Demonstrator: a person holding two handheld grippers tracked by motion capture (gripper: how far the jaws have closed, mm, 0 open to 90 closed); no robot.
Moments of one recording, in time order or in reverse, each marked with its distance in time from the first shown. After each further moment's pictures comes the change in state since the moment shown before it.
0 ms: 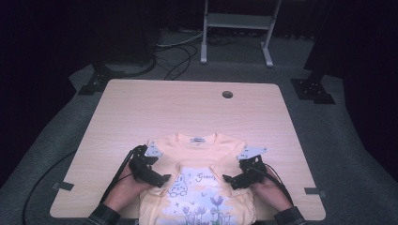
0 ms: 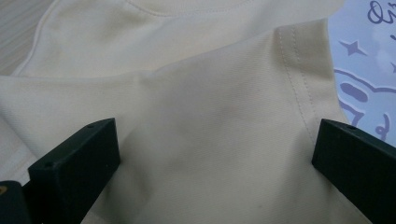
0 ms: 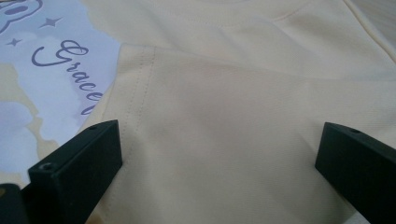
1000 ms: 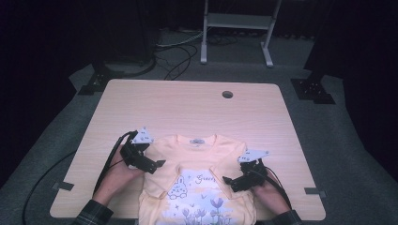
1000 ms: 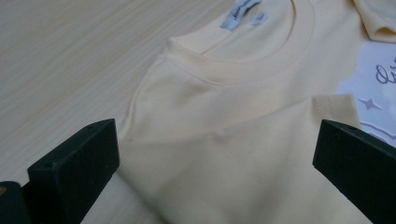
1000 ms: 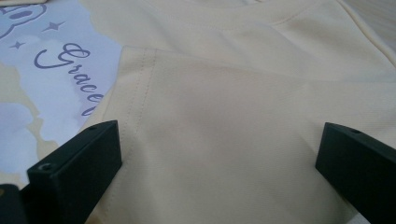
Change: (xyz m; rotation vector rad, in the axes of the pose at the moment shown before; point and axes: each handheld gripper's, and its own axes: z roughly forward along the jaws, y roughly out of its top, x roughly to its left) left arm 0.041 0.021 -0.027 -0.130 0.001 0.039; right arm 0.003 -0.006 -0.002 -0.034 0.009 -0.008
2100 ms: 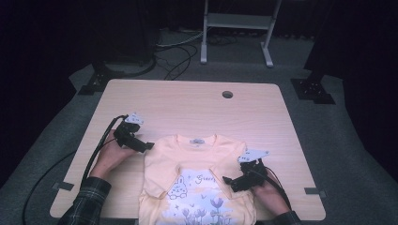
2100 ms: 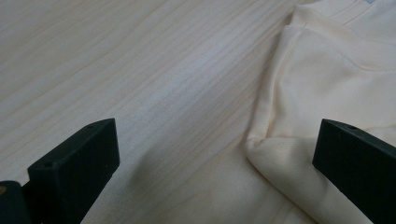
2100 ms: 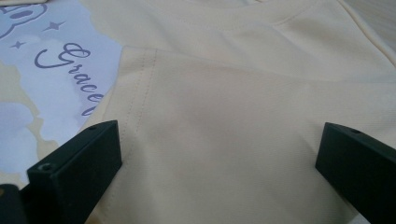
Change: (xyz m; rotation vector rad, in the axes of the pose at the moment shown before) left arm 0.082 -0.013 0.033 0.084 0.017 -0.067; right arm 0.000 0.000 0.000 0.001 0.002 -0.002
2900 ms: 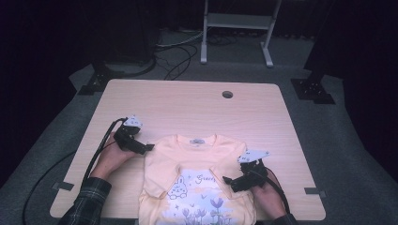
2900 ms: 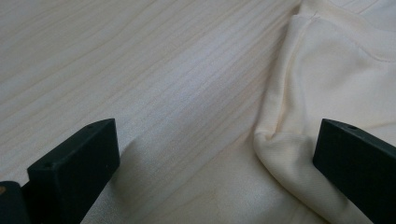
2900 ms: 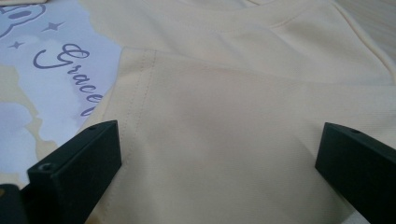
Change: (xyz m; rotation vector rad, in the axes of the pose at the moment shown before) left arm 0.002 -0.012 0.006 -0.048 -0.008 -0.006; right arm 0.001 0.000 -0.001 -0.006 -0.012 -0.009
